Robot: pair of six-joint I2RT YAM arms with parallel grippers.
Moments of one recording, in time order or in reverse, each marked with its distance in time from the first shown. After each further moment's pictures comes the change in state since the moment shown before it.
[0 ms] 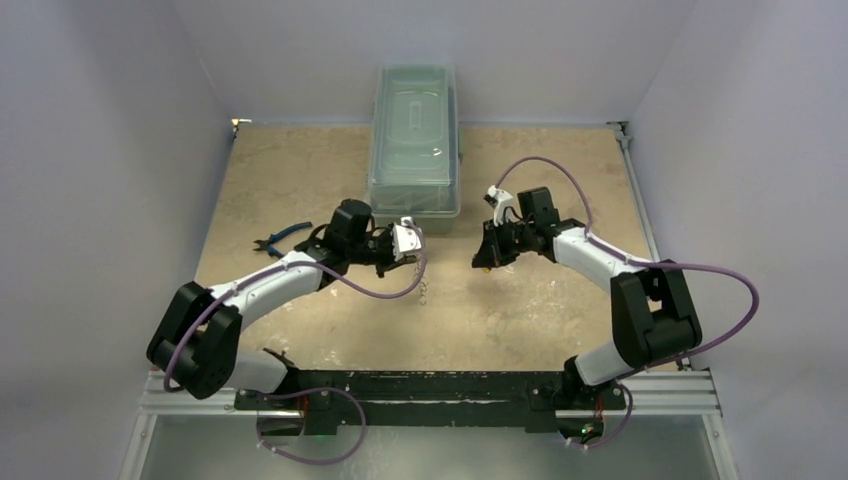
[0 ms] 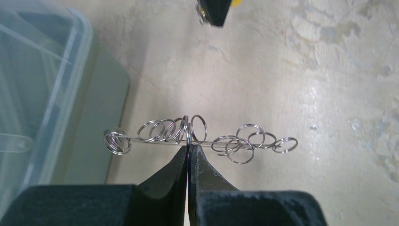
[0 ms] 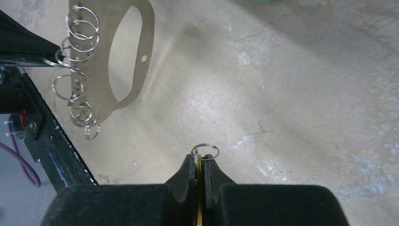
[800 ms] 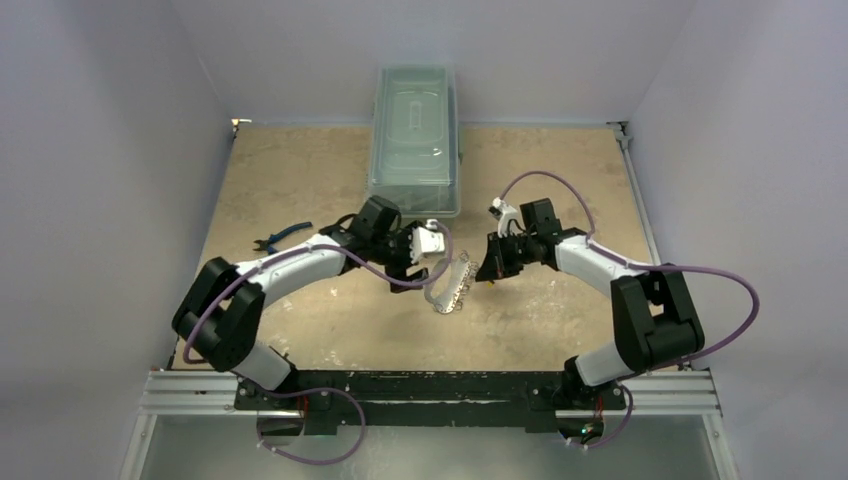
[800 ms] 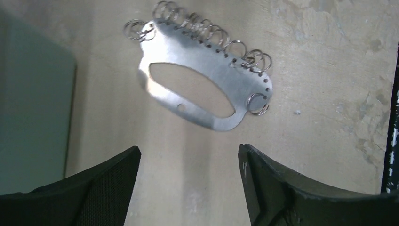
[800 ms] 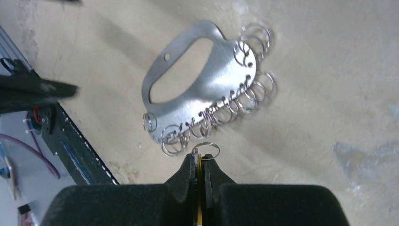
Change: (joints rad) left arm -0.115 0.203 0.177 -0.277 -0.100 0.055; right arm -0.019 -0.011 -0.058 -0.033 -0.027 0.050
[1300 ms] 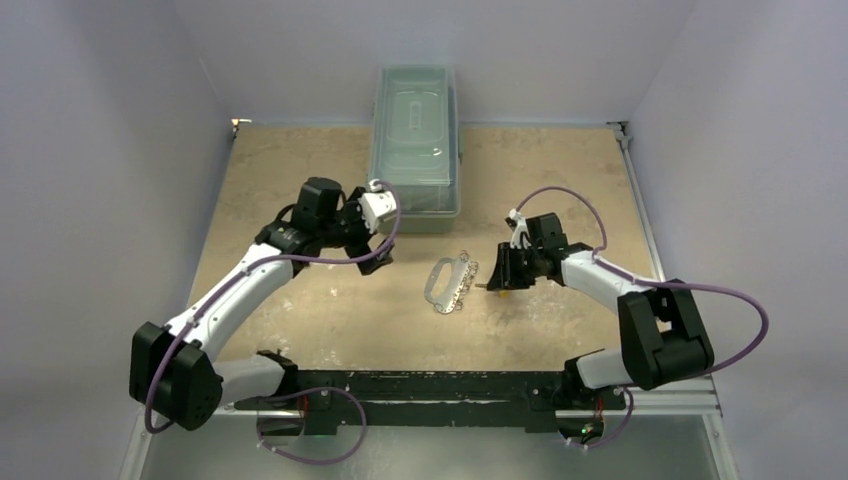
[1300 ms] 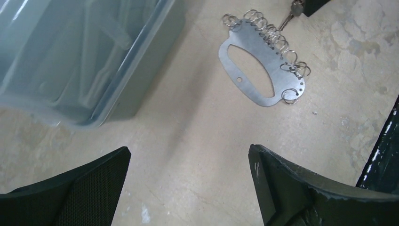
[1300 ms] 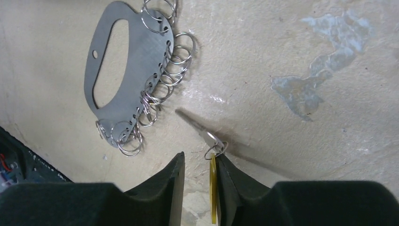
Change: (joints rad) left arm 0.223 -0.335 0.018 -0.176 -0.041 -0.172; right arm -0.011 -0.100 -0.137 0.012 0.229 0.191
